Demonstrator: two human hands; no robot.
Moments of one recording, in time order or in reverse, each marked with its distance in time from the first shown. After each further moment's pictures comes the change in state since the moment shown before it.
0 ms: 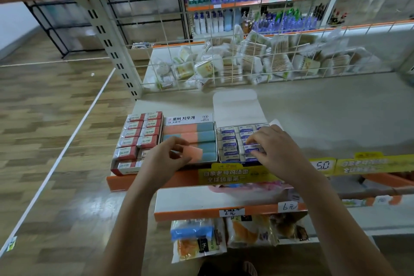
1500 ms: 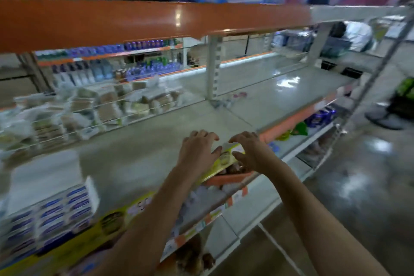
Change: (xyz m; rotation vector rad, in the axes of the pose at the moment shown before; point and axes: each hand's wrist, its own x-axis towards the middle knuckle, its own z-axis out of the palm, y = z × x) left_hand 0.046 0.305 0.338 0.459 -0.161 0.808; right_hand -0.180 0.264 -0.136 -0.099 0.153 0.557
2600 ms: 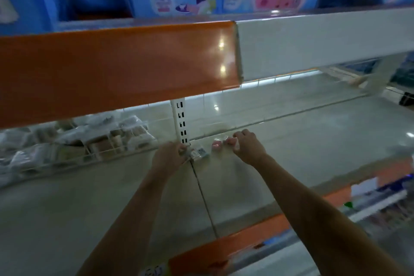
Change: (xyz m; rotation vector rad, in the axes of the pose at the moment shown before) left_hand 0.294 -0.033 0.130 0.029 0.001 -0.468; right_hand 0.313 0.269 0.009 0.016 -0.072 -0.077
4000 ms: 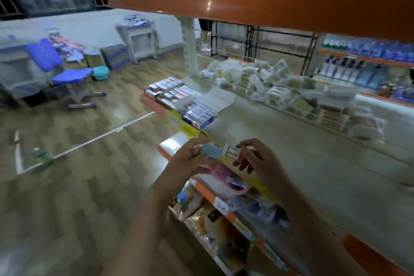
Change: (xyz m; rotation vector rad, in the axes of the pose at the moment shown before) left_hand -0.440 -0.081 -0.134 -1.144 0.764 -0.573; right_hand -0.229 -0.341 0.048 1.055 -0.712 -0.787
